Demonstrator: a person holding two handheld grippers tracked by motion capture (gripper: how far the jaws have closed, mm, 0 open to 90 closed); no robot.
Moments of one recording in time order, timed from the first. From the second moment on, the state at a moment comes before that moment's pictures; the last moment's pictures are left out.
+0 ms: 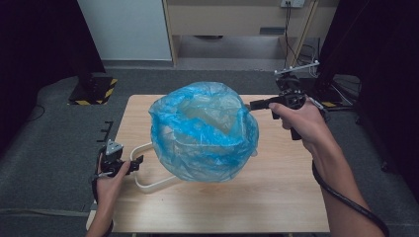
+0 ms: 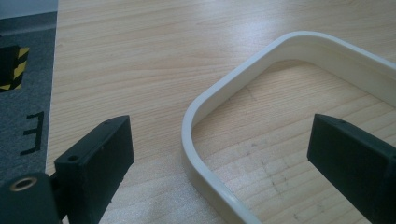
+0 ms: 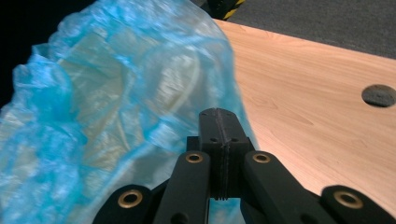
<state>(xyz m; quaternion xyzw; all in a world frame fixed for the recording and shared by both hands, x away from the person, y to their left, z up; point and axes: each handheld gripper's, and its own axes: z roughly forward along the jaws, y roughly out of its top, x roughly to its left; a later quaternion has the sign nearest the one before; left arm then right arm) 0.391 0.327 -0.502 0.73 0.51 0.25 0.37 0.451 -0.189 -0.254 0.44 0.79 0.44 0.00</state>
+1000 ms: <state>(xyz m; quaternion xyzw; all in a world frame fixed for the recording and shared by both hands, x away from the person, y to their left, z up) 0.391 0.326 -0.502 0.73 0.51 0.25 0.37 0.466 -0.230 -0.325 0.49 0.77 0.41 0.01</state>
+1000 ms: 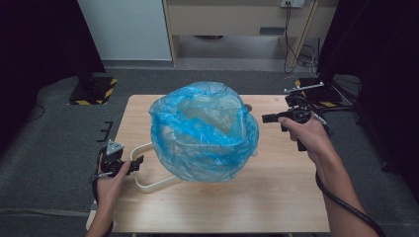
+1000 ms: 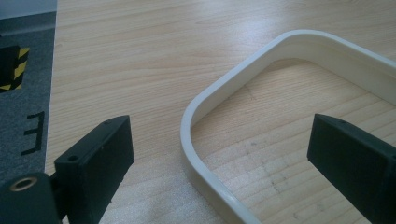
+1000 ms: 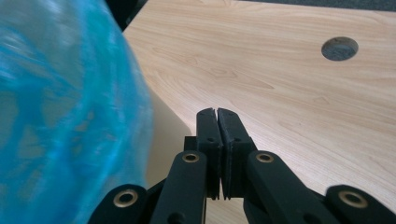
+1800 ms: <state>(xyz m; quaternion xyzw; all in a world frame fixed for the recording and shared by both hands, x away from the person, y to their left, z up) 0.390 0.323 -0.501 0.75 0.50 0.25 0.37 0.477 -0.262 -0.402 0.53 0.75 0.41 -0.01</state>
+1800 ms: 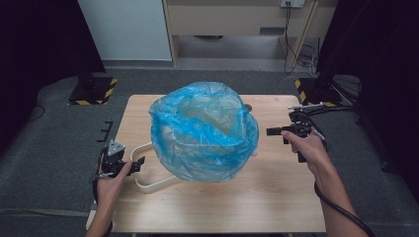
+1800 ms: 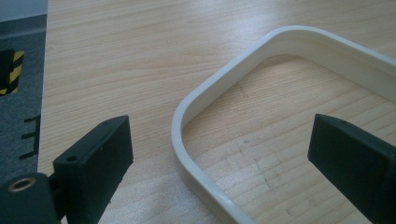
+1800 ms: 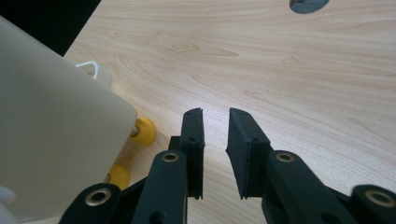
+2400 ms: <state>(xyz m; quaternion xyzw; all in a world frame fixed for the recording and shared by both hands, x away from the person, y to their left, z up) 0.392 0.322 -0.499 0.75 0.49 0.24 0.37 0.474 -0.284 -0.461 0.54 0.73 0.41 0.03</state>
